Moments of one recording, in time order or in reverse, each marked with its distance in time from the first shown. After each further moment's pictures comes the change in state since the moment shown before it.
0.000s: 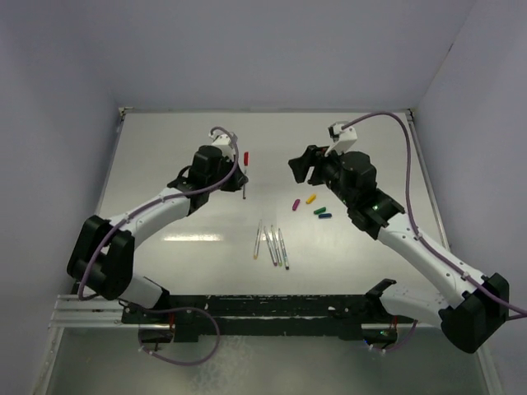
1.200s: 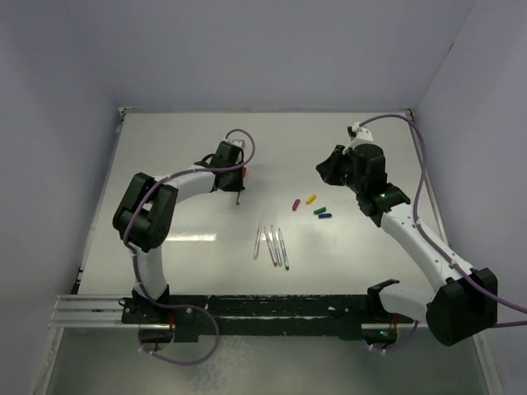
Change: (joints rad) left arm 0.032 0.463 0.277 -0.230 -0.142 0.057; right arm -0.251 0.049 -0.033 -0.132 -0.119 0.097
